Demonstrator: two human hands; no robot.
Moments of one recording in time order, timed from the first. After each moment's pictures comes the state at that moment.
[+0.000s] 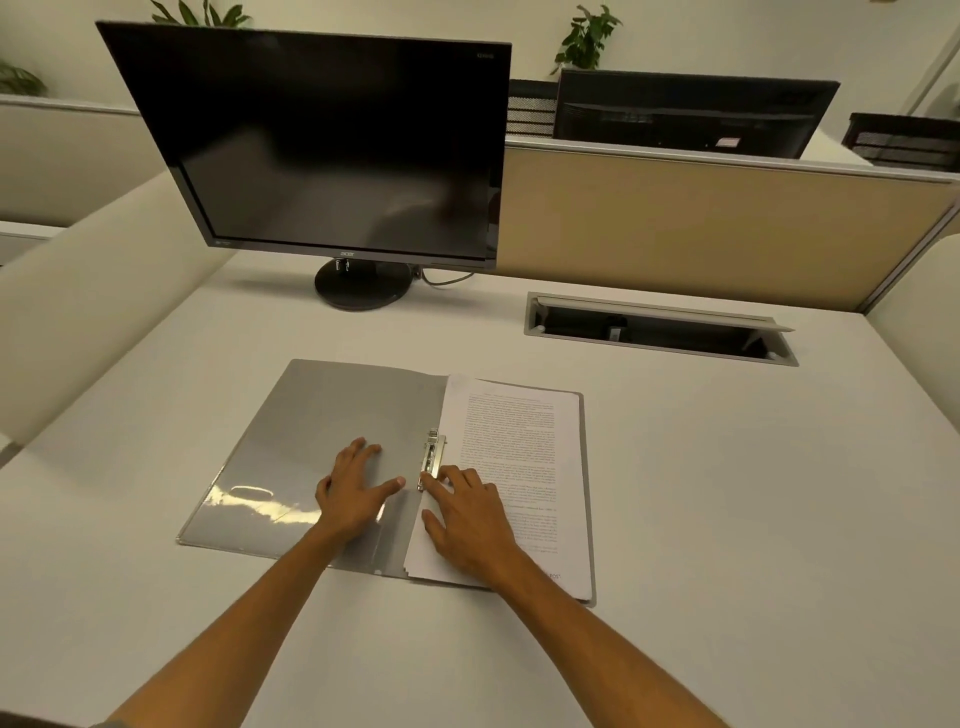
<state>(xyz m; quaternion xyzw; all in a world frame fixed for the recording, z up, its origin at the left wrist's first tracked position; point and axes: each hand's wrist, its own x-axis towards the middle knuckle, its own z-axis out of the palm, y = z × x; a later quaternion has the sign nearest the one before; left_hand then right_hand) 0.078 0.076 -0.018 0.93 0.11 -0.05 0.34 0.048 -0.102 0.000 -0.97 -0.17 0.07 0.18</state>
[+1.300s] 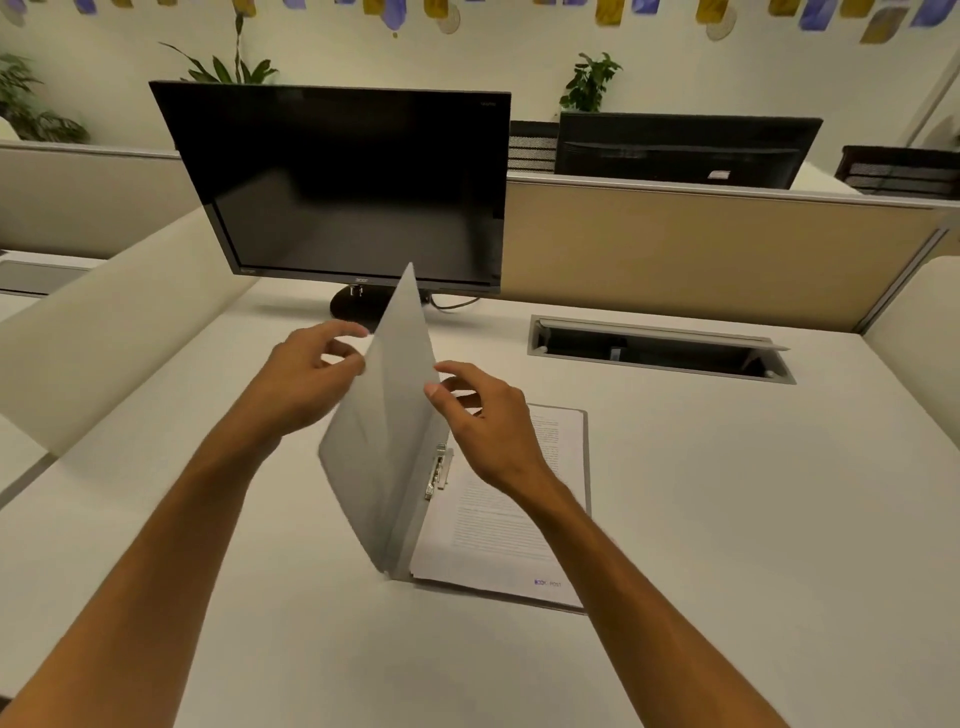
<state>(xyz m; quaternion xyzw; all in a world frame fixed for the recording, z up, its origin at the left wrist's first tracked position) 0.054 0.069 0.235 0.90 0.05 0.04 0.42 0.051 -0.113 0.174 -0.83 -0.11 -0.05 0.55</state>
